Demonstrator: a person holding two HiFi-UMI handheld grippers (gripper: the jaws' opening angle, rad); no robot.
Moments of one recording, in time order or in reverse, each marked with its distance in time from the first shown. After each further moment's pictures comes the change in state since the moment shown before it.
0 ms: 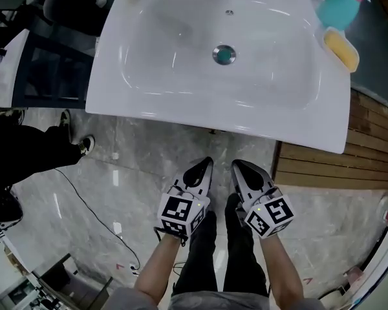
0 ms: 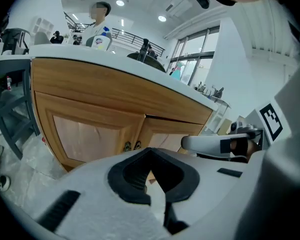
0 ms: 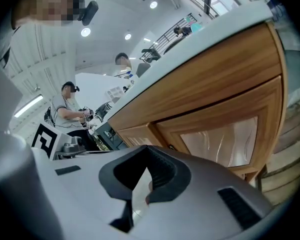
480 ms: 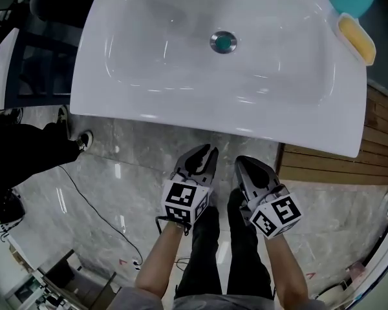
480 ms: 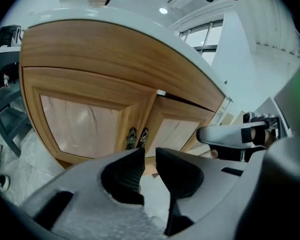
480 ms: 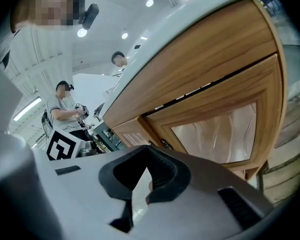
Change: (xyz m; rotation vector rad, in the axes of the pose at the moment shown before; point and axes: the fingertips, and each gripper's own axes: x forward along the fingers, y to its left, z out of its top) left arm 0.049 0.023 -0.035 -0.003 0.078 0.006; right arm 0.012 -0.026 -0.016 0.034 0.015 0.002
